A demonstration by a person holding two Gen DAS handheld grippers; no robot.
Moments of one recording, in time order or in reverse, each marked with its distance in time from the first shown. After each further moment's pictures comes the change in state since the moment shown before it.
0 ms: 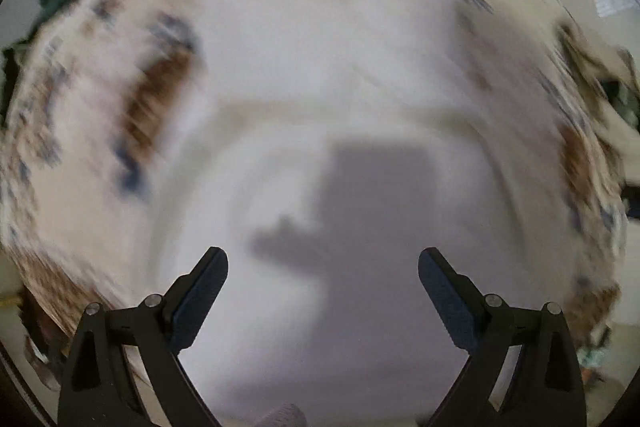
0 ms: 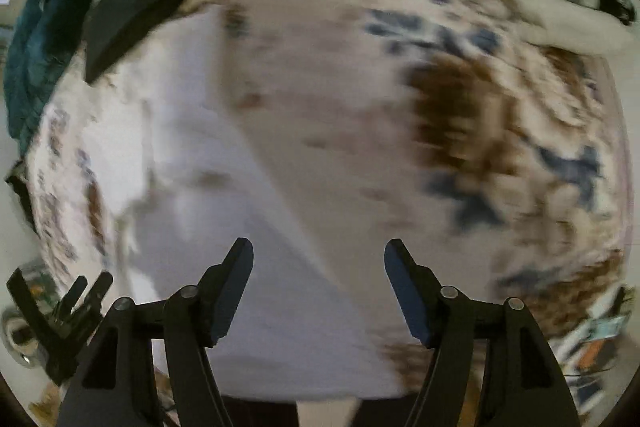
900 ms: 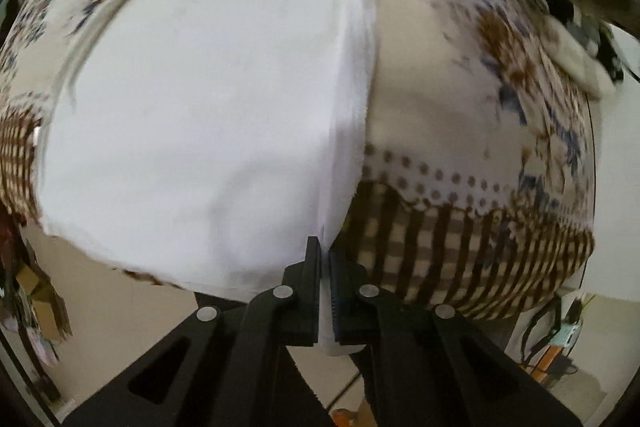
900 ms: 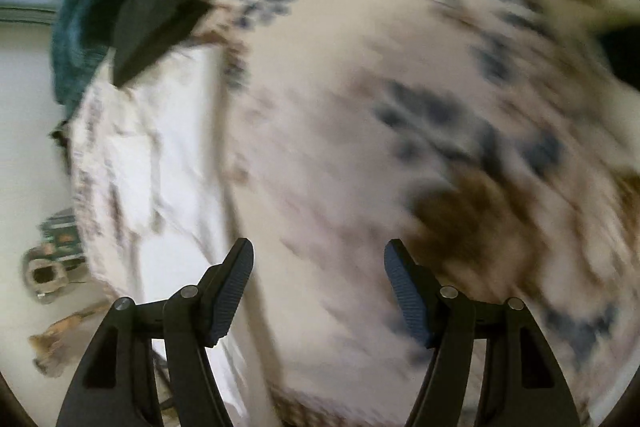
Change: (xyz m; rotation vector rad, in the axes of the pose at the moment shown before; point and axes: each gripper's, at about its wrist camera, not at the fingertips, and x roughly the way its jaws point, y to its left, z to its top) left arm -0.008 -0.105 -0.156 -0.124 0.043 -0.053; right arm 0.041 -0.043 0.139 -0.179 0.045 0.280
